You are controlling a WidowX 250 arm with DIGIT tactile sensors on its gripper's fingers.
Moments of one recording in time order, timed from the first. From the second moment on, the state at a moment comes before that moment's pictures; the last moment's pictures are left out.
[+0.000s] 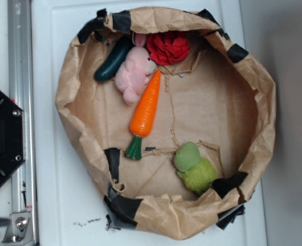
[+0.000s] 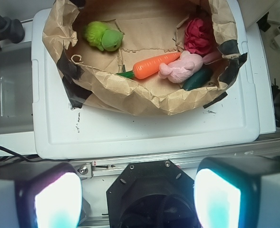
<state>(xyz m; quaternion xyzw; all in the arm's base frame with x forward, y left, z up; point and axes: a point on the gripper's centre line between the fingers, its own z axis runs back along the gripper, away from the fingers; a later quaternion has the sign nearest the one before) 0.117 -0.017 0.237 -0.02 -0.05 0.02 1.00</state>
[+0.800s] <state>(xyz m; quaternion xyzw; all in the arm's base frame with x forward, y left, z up) 0.192 -0.006 0.195 0.13 -0.14 -0.12 0.97</state>
